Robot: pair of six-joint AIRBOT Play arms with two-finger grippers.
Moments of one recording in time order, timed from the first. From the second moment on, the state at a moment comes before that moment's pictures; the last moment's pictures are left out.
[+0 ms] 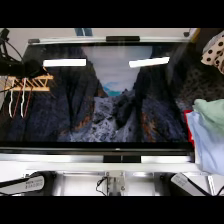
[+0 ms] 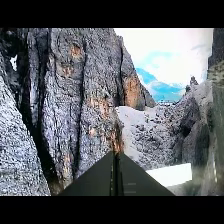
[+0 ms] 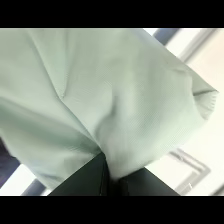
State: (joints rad) left arm 0.16 -1.38 1.59 0.99 -1.22 -1.36; right arm -0.90 -1.19 1.47 -1.68 1.76 1.57
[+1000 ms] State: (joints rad) left arm -0.18 -1.62 1.86 1.68 -1.50 -1.53; right arm -0.22 -1.38 1.74 -1.53 1.41 1.60
